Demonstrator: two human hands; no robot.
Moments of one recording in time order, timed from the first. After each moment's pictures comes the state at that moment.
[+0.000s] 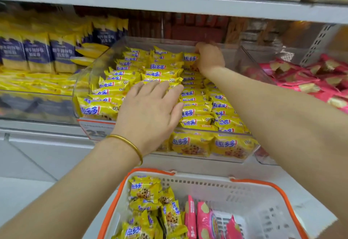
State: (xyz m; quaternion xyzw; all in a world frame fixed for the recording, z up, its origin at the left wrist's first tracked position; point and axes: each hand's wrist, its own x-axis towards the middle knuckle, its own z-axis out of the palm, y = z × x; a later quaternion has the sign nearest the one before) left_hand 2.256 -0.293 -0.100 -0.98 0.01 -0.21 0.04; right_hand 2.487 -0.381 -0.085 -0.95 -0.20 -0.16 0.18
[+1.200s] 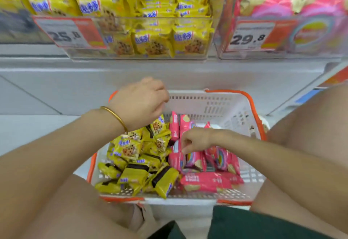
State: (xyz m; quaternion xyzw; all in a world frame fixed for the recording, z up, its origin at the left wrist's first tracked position) left_hand 2.166 -0.363 -0.182 -0.98 0.19 0.00 -0.02; right_hand 2.218 -0.547 -0.296 -0.80 -0.39 0.44 0.00
